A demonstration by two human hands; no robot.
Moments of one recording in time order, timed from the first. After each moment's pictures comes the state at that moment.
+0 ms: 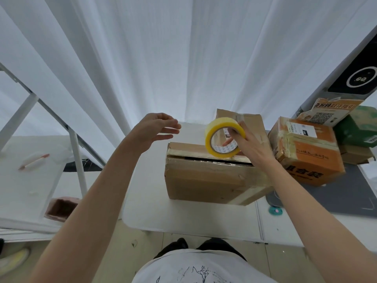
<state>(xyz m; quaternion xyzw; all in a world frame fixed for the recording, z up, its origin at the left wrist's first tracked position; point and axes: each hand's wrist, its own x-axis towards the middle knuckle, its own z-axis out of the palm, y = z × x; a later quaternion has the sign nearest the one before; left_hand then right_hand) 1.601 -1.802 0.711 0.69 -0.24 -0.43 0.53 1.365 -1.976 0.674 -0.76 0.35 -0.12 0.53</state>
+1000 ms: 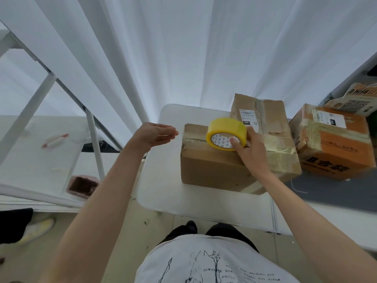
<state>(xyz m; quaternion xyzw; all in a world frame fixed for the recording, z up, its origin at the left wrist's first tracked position) 1.629 -1.753 0.633 0.70 -0.10 -0.46 0.53 1.371 -1.940 0.589 -0.80 0.35 -0.25 0.42</state>
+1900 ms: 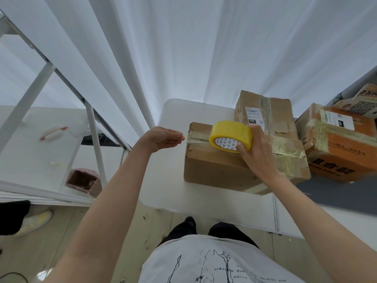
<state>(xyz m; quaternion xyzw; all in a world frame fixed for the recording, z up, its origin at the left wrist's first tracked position) 1.649 -1.768 0.584 0.69 -0.07 -0.54 0.48 1.379 -1.938 0.593 -0.89 0.26 -0.27 0.26</state>
